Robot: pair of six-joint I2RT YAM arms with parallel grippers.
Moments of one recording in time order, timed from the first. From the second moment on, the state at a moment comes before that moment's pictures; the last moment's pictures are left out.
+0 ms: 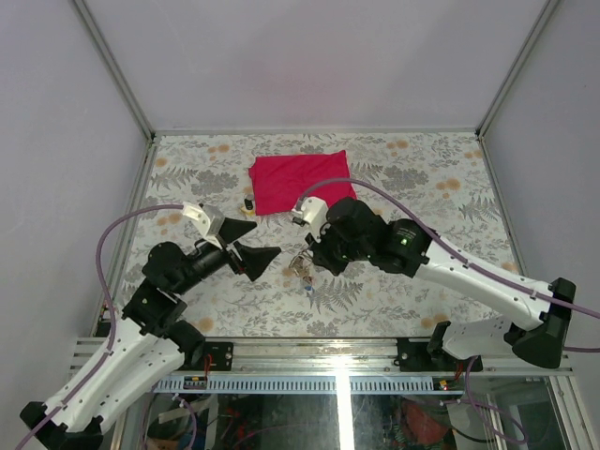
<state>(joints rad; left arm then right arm) -0.59 0.49 0.56 -0.03 0.28 -0.27 1.04 1.29 1.24 -0.71 -0.06 0.07</state>
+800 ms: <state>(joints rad) -0.69 0.84 0.63 0.29 0.49 -0.50 1.04 1.21 1.37 -0.85 -0.05 -0.16</state>
